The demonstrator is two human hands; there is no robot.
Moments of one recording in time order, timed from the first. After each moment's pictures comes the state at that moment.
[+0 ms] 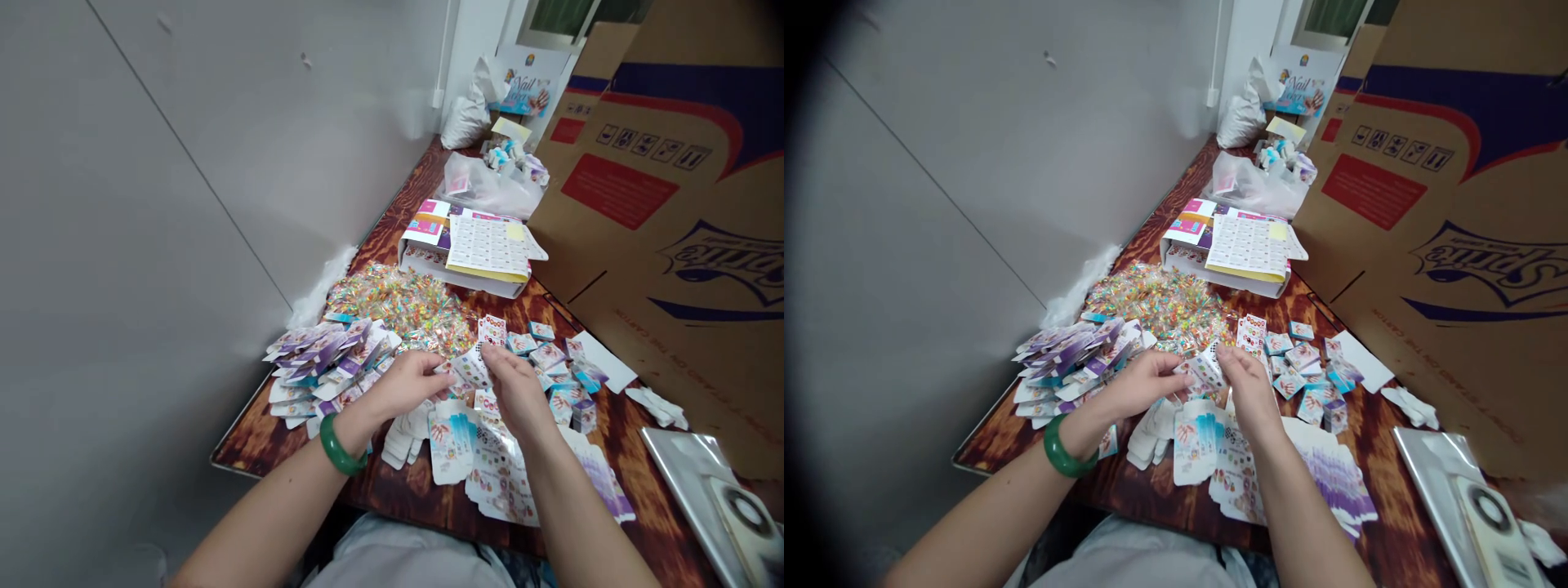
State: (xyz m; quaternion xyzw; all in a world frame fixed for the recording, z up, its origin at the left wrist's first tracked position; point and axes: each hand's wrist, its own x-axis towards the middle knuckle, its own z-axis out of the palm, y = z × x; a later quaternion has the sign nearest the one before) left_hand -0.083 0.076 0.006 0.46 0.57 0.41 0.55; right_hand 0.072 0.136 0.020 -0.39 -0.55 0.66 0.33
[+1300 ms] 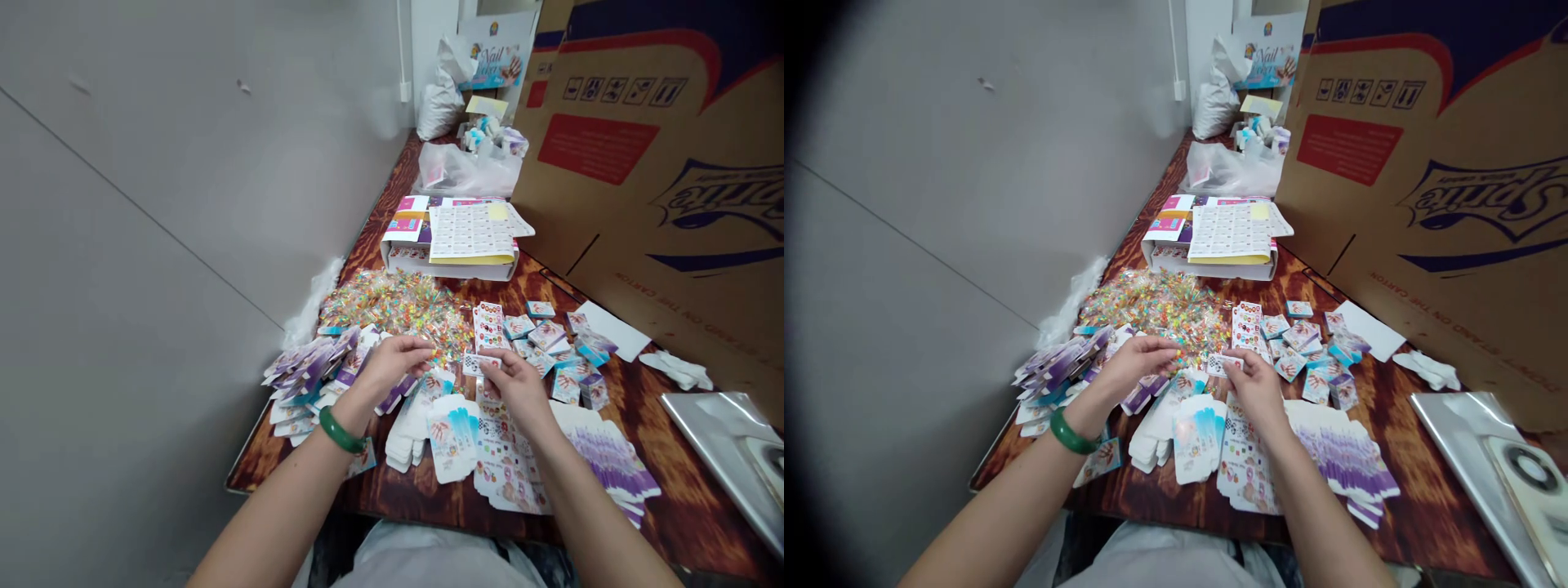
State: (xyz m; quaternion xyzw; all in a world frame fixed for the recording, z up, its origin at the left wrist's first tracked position) left_hand -0.090 0.104 -0.010 0.46 0.66 0.39 0.45; right_hand 0.104 0.146 -0.024 -0.49 -0.49 0.63 0.37
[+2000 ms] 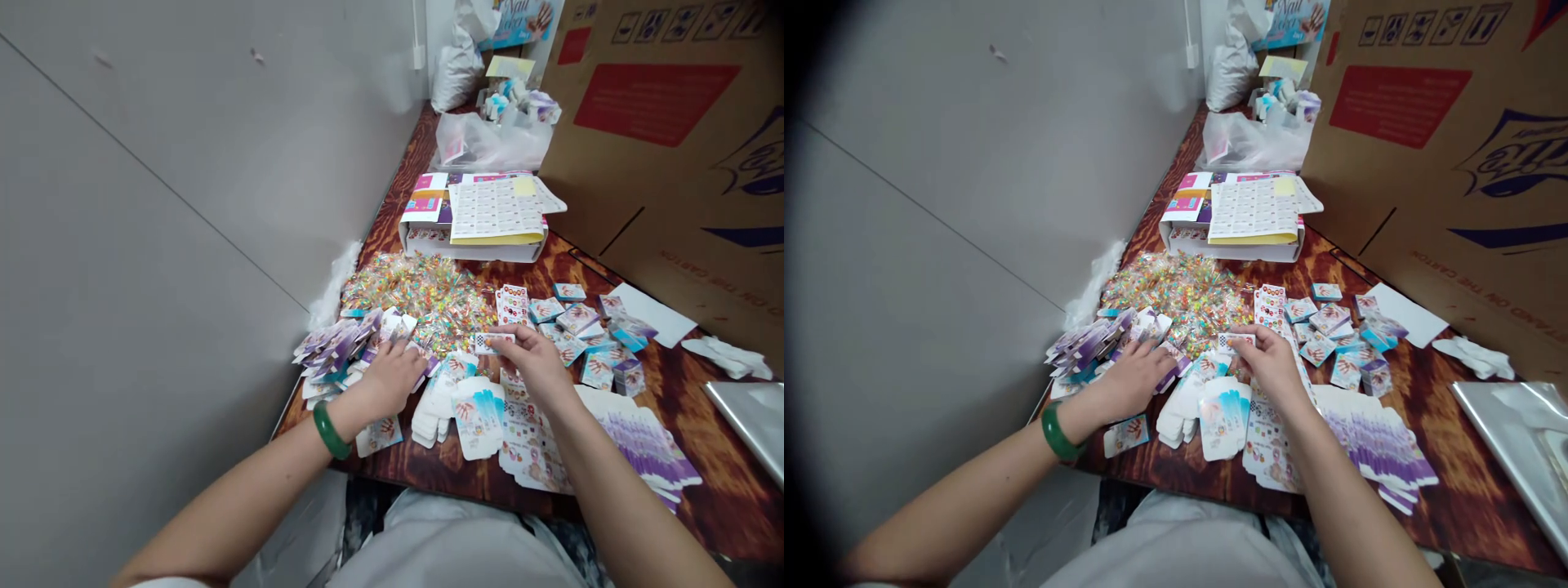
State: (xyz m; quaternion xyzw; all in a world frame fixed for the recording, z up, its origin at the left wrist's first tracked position) left_hand -0.125 0.049 -0.021 0.79 0.61 -0.02 0.07; right_hand 0.085 0.145 -0.011 -0.48 -0.52 0.62 0.34
